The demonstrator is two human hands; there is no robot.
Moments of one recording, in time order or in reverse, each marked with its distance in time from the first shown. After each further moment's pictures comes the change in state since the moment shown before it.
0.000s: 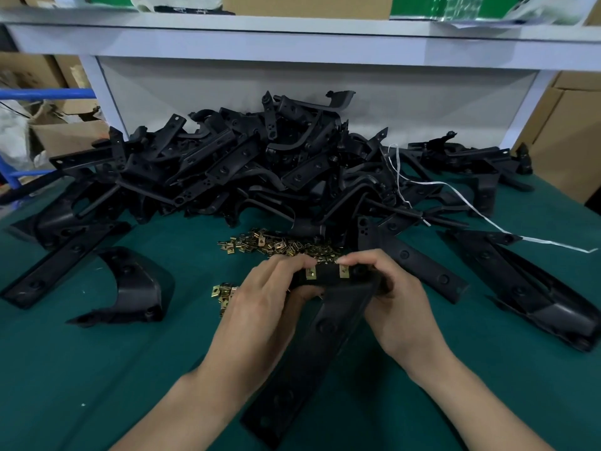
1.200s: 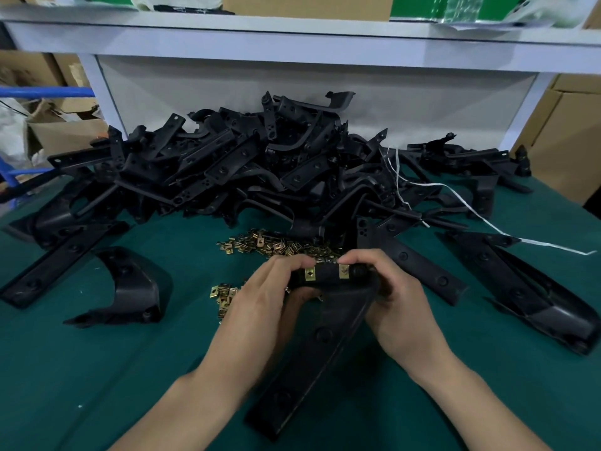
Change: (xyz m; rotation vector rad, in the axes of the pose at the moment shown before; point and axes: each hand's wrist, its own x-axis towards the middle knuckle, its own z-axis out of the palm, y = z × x) left_hand -0.003 0.007 -0.001 -0.062 -0.053 -0.143; right_hand 0.001 -0.004 -0.005 0.009 -0.061 -0.029
